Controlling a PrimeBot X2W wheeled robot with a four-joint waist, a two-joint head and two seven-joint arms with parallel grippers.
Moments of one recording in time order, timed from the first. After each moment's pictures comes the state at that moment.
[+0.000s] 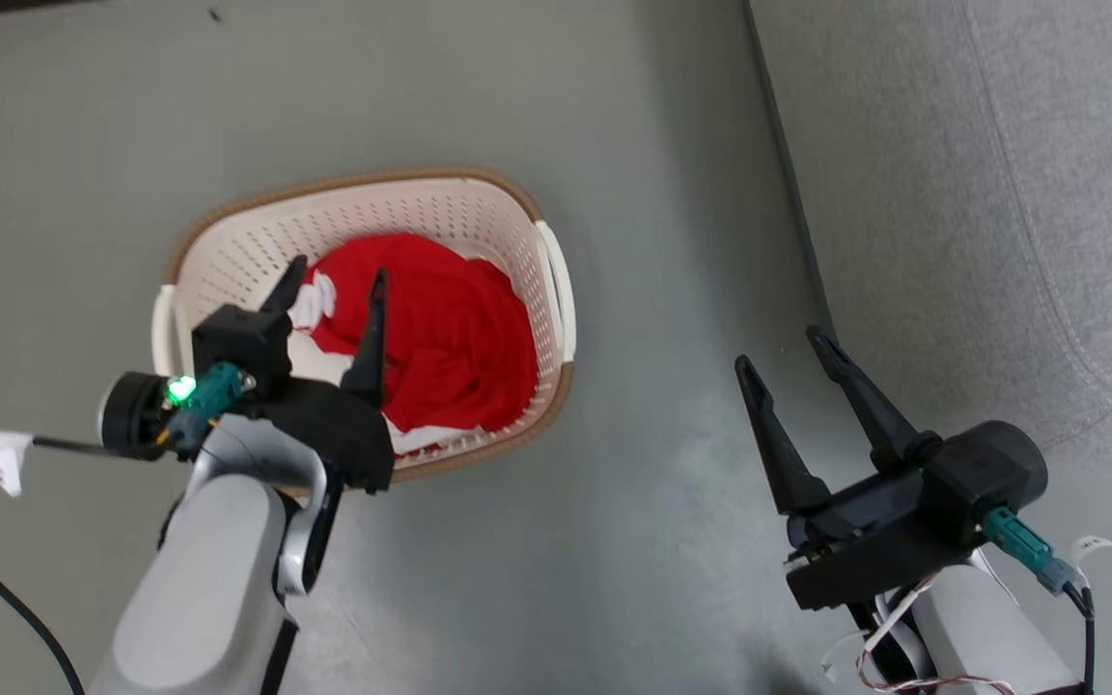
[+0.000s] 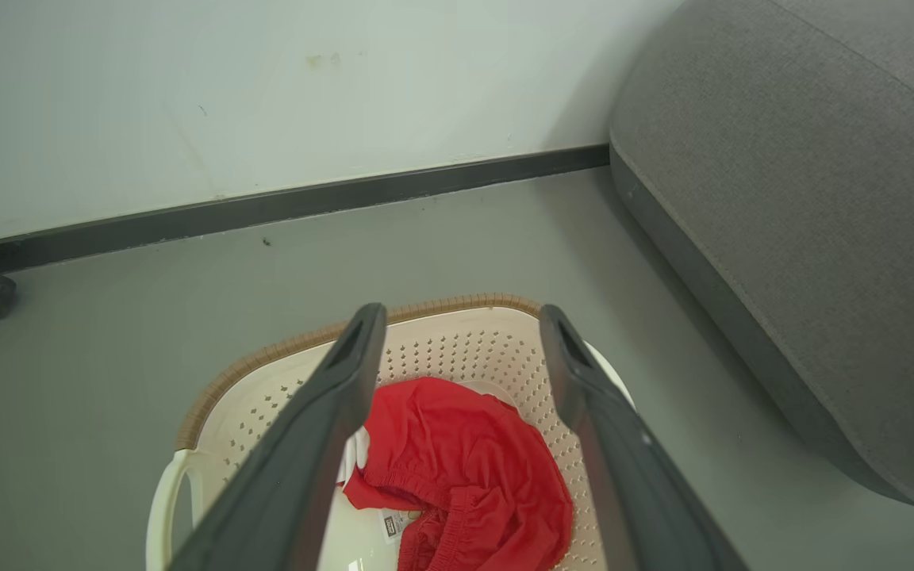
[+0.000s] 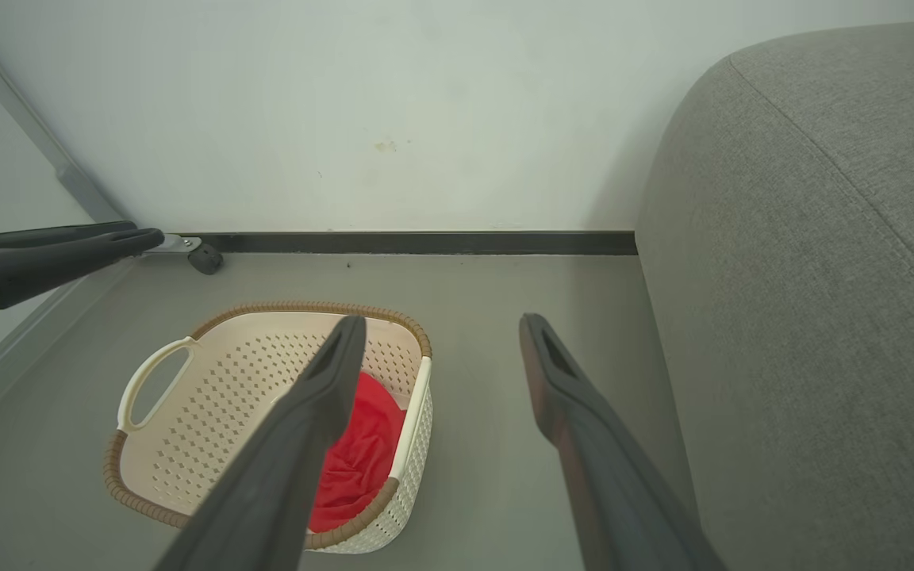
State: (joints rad) left arm -0.51 0.17 -0.33 0.37 -0.34 0.04 -0.01; right arm -0.26 -0.07 0.29 0.17 0.14 0.12 -0.26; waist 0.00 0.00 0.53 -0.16
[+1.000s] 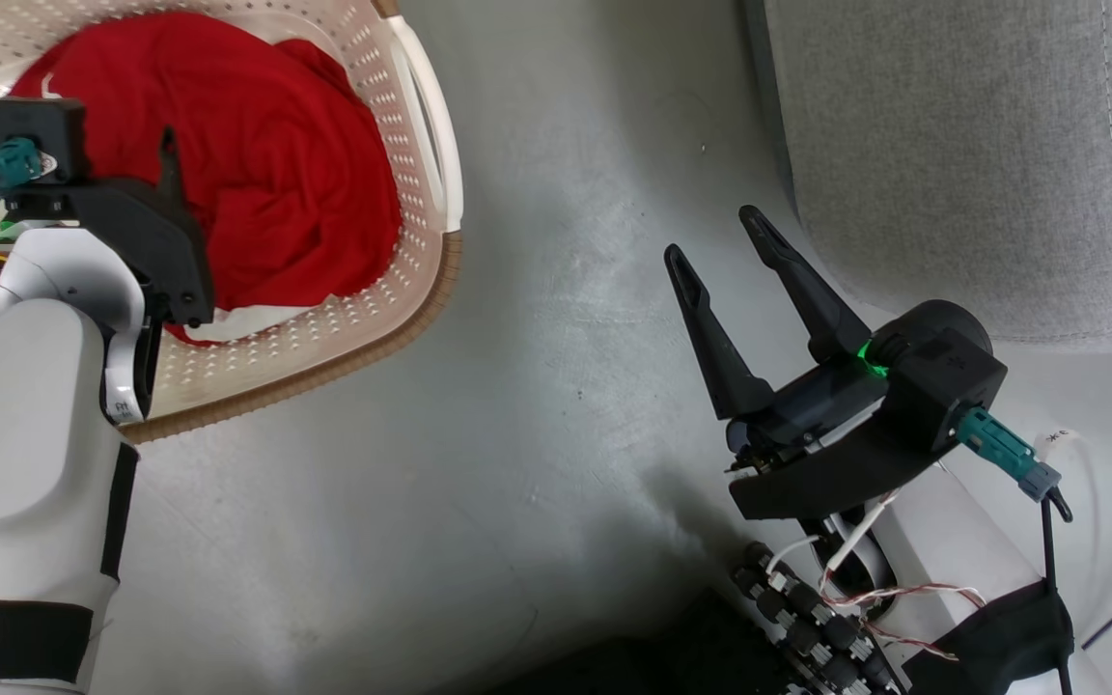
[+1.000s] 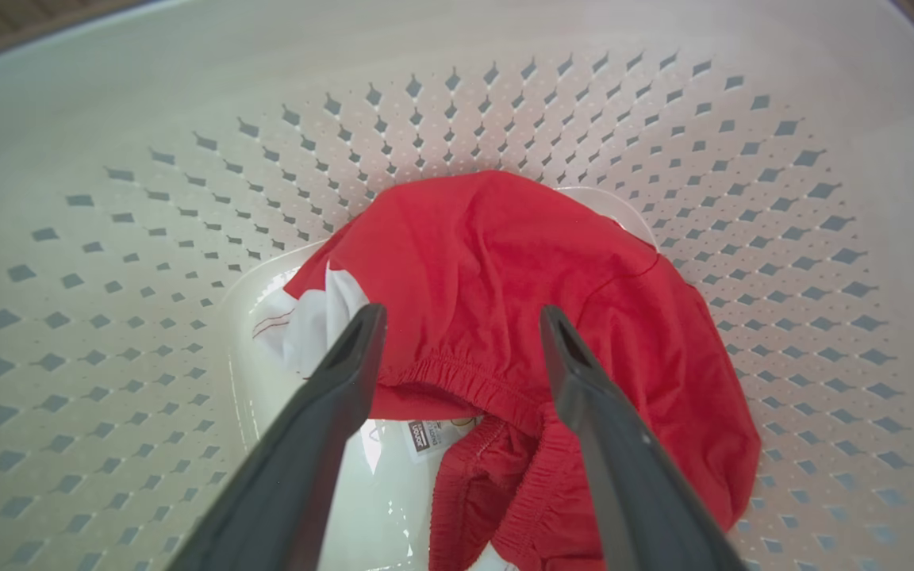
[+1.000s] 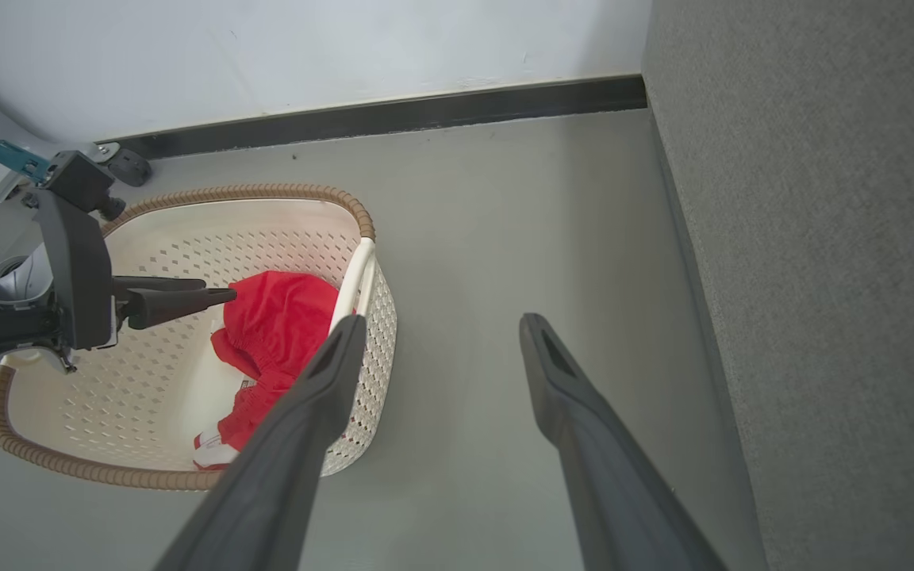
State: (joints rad) left arm -0.84 0.29 -0.24 0.61 -0.31 0.08 0.23; right arm -0.46 -0.05 0.41 0.16 0.25 0.12 -0.26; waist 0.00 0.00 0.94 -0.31
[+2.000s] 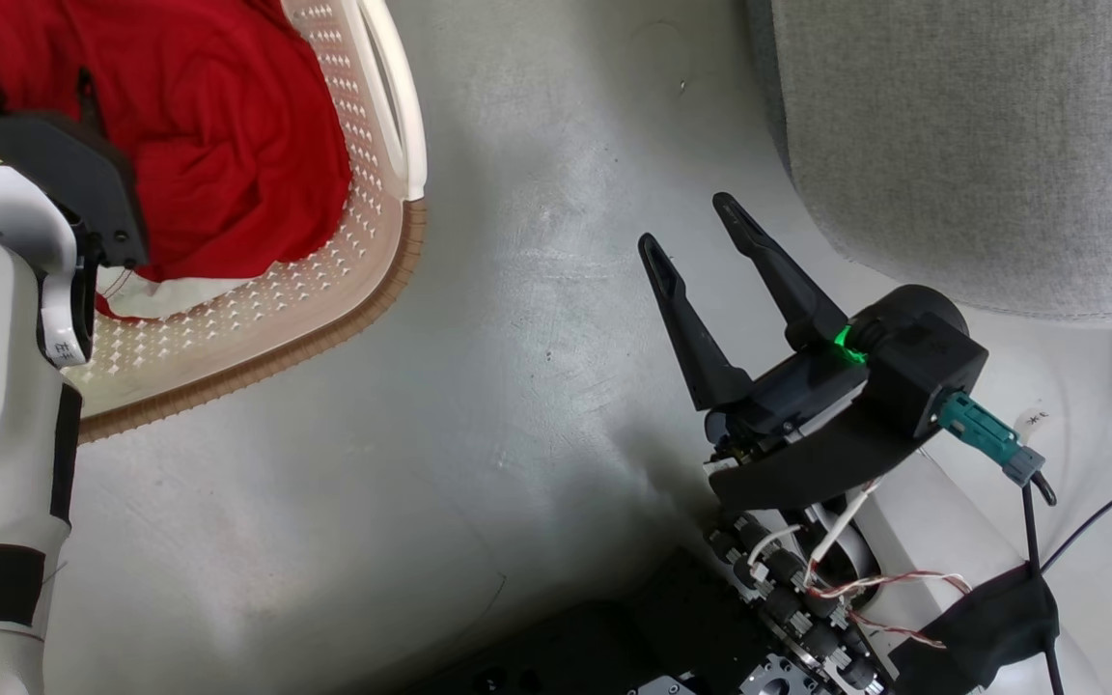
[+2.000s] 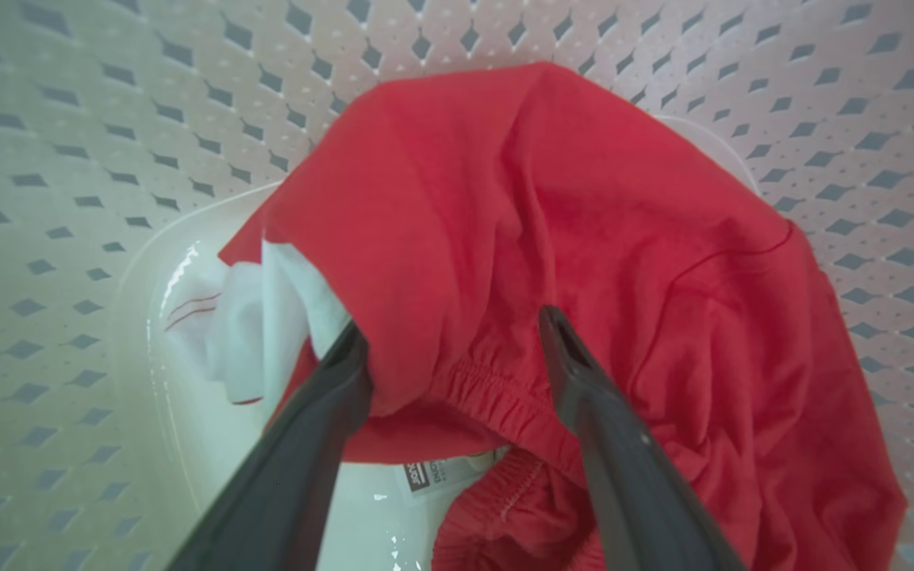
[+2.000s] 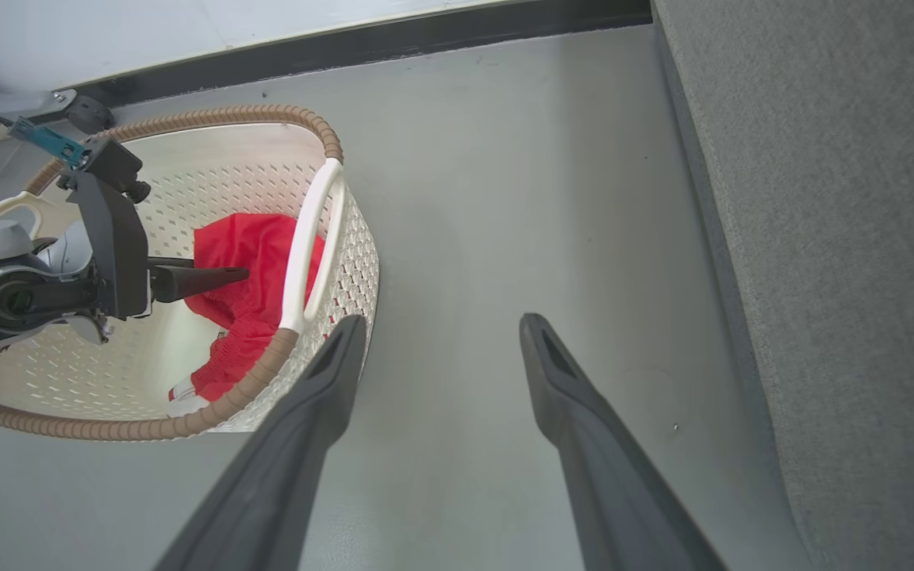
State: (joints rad) left arm -0.96 0.32 -0.23 0.73 -0.30 0.10 0.23; right arm -0.50 -0.05 0.45 0.17 0.28 0.11 -0.26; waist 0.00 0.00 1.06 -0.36
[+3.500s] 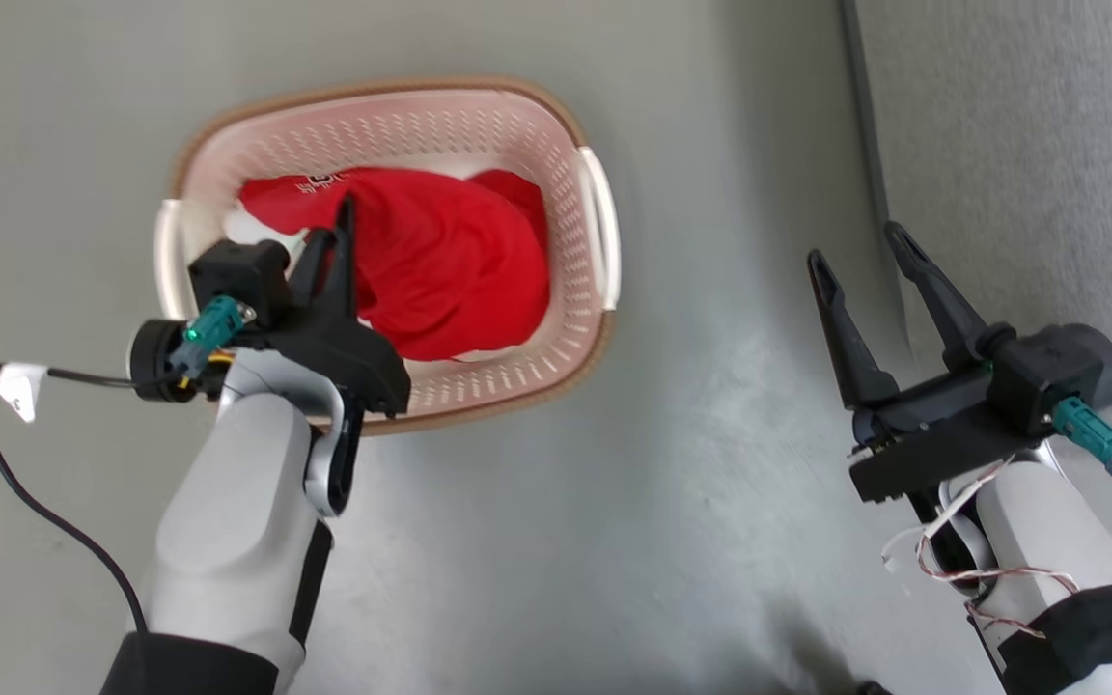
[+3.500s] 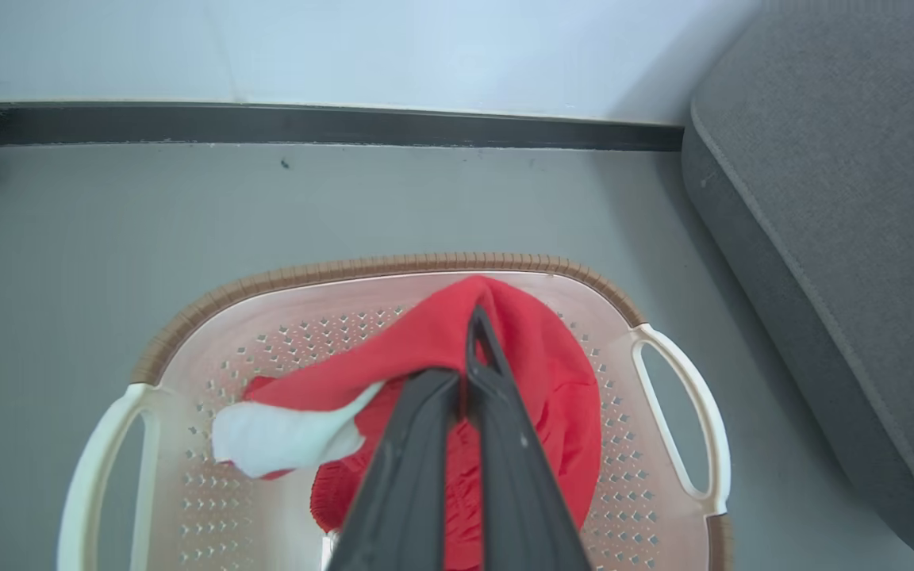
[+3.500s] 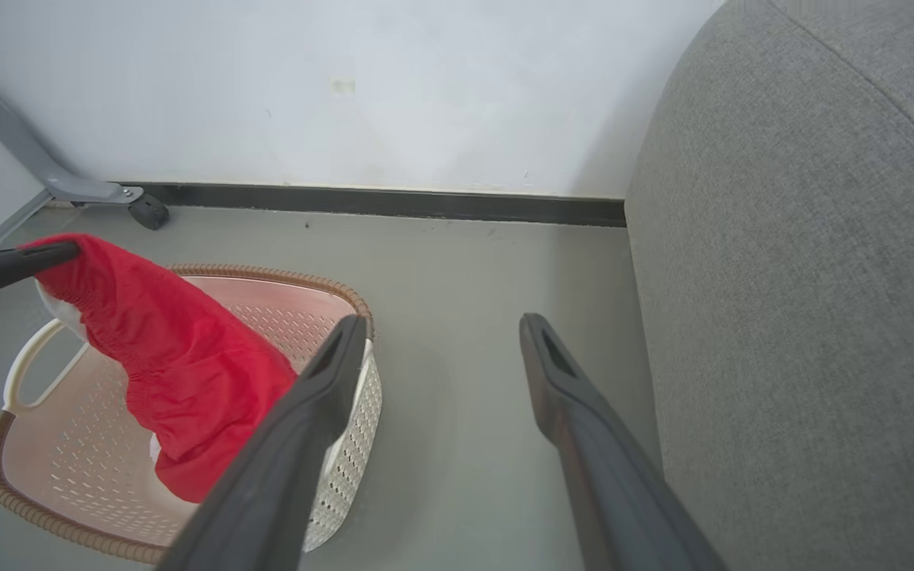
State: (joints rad) left arm -0.76 0.05 -0.27 0.81 -0.38 -0.03 -0.24; right arm -0.44 -0.16 0.27 0.29 0.19 0.12 -0.26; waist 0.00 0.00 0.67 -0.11
